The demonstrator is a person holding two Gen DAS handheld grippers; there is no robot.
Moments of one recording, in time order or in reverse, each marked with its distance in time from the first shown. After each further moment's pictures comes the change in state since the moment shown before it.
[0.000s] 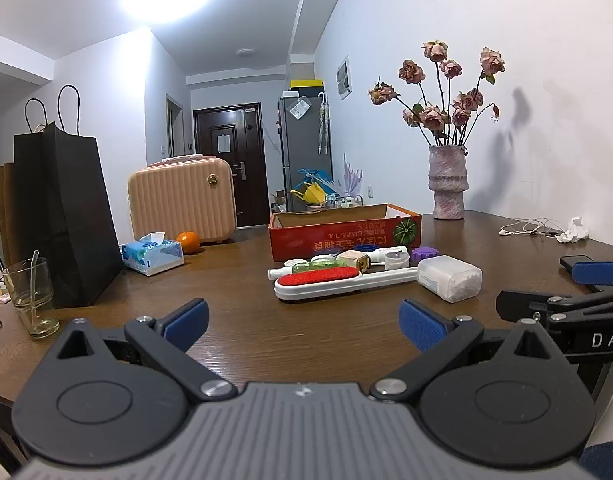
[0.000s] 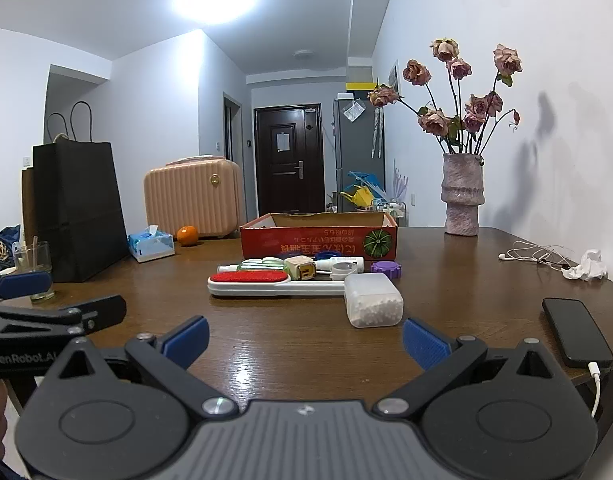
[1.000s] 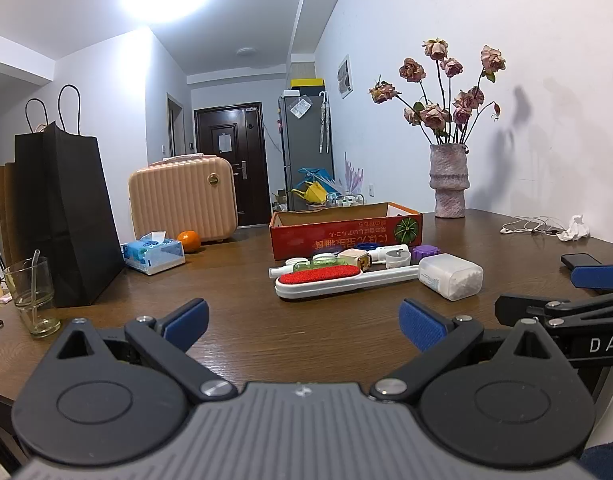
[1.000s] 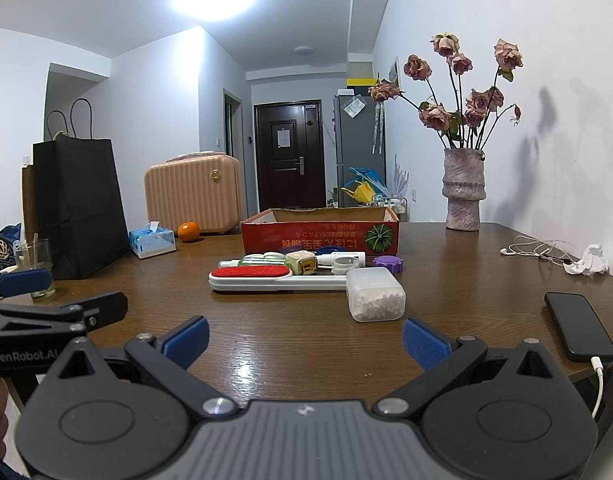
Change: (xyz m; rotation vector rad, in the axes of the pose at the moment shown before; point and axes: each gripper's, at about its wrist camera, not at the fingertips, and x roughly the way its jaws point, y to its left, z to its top) left arm 0.001 -0.002 -0.001 0.003 0.000 0.007; right arm 0.001 0.000 -0.002 0.005 0.013 0.005
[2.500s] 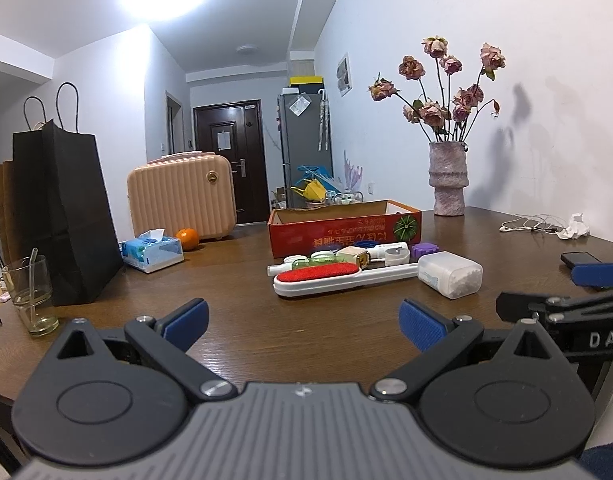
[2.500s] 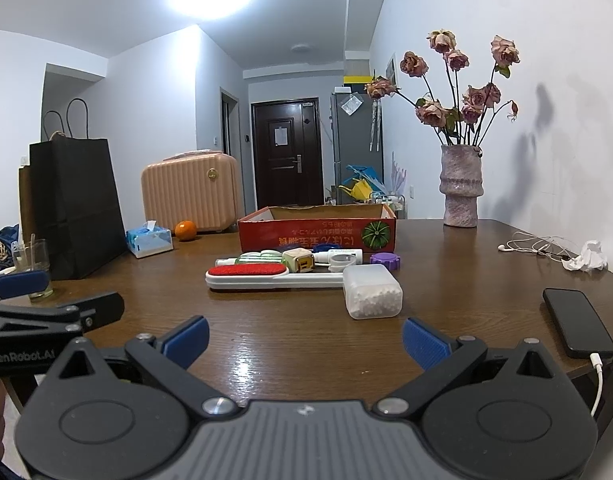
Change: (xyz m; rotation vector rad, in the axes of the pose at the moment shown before) left arm 0.002 0.002 0.001 0.002 0.004 -0.012; right arm 0.001 -0.002 0.001 0.001 0.005 -0.005
